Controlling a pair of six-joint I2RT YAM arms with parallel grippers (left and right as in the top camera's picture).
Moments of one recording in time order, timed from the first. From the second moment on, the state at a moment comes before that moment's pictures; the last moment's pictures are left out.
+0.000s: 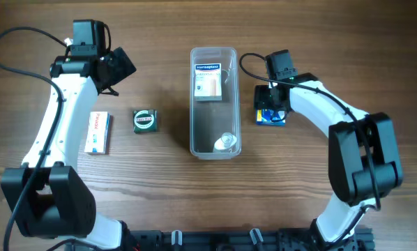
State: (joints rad) left arm 0.01 1.70 1.40 -0.79 -0.13 -0.56; right arm 0.26 1.92 1.18 -0.52 0.09 0.28
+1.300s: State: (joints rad) left arm 0.01 1.70 1.40 -0.82 -0.13 -0.56; right arm 0.59 1.76 1.41 -0.38 0.04 0.34
